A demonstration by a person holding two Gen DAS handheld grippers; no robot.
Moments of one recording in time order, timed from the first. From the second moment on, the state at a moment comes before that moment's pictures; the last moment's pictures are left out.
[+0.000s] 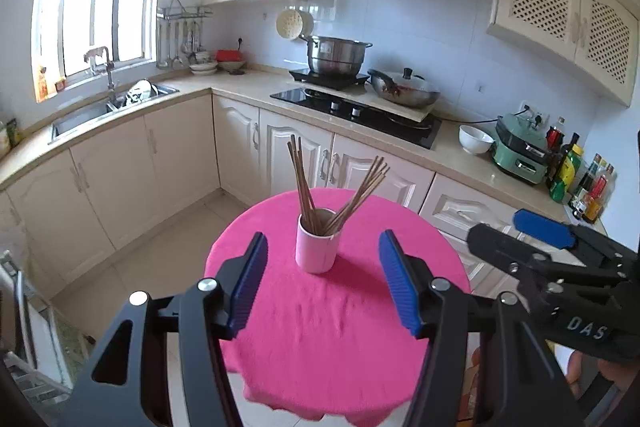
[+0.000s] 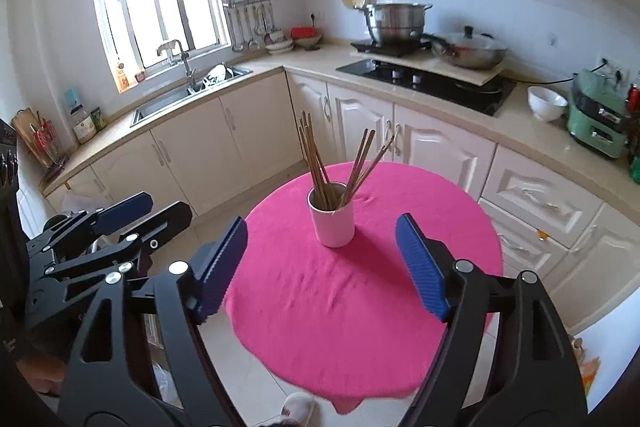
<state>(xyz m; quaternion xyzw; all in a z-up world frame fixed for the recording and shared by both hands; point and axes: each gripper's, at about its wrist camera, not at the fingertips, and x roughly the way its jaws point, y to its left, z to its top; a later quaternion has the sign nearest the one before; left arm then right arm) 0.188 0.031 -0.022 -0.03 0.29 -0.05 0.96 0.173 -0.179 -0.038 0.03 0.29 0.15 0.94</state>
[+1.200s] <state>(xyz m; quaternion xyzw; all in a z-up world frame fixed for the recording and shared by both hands) -0.097 0.154 0.073 0.00 0.18 -0.06 0.98 -0.114 -0.056 0.040 0.00 0.20 0.10 0.97</state>
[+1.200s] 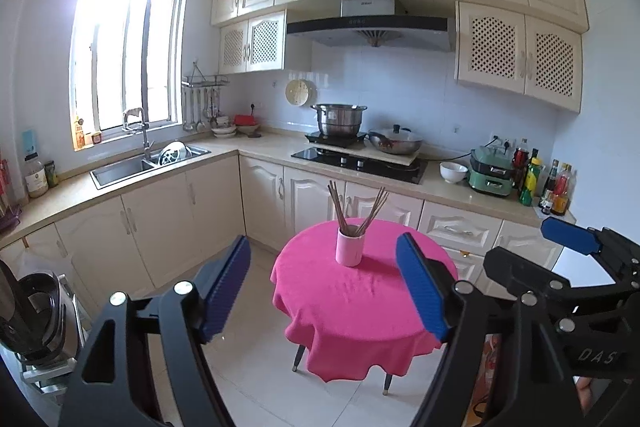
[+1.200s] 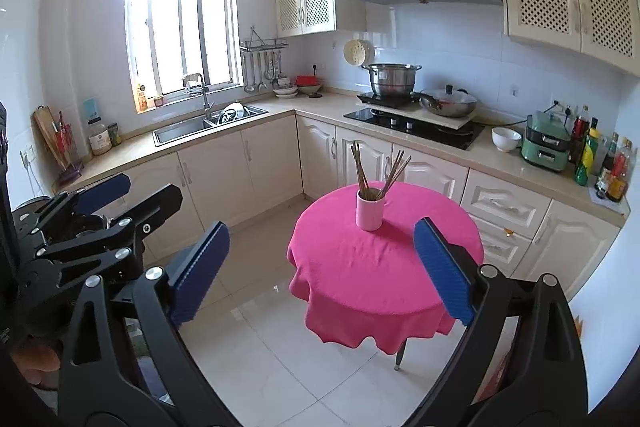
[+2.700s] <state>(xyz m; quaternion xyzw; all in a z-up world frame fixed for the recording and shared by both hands) -0.096 0.133 0.080 0.02 0.18 -0.07 0.98 -0.123 -0.070 0.038 0.03 0.21 0.09 0.97</state>
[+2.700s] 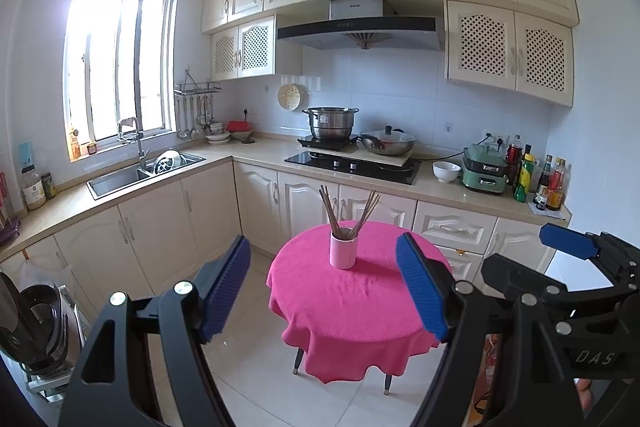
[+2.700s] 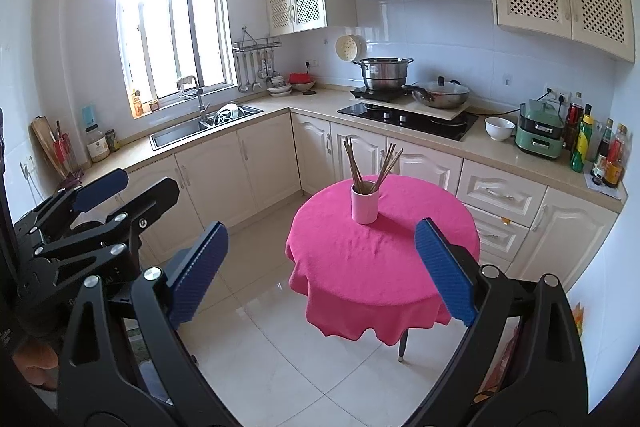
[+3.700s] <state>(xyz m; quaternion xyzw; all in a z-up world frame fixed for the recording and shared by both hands) -0.101 0.117 0.077 0.02 0.18 -0.07 0.98 -0.127 -0.083 0.036 0.04 0.23 0.08 0.97</state>
